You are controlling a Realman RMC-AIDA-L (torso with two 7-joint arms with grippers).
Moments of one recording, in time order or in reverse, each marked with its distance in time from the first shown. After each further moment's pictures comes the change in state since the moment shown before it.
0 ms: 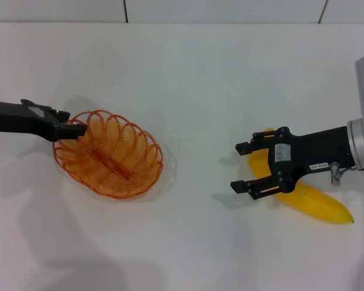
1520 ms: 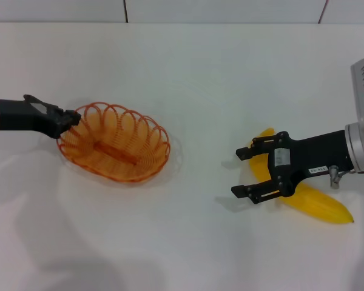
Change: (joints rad) left arm 0.013 -0.002 -0.002 -0.021 -0.070 -0.030 0.088; right arm 0.012 0.002 0.005 0.023 -0.026 0.000 0.002
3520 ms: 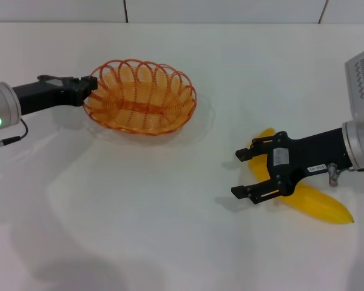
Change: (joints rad) left arm 0.002 -0.006 -0.003 -0.244 -0.450 -0.180 0.158; right arm 0.020 0.000 -0.003 -0.013 -0.035 -0.010 0.049
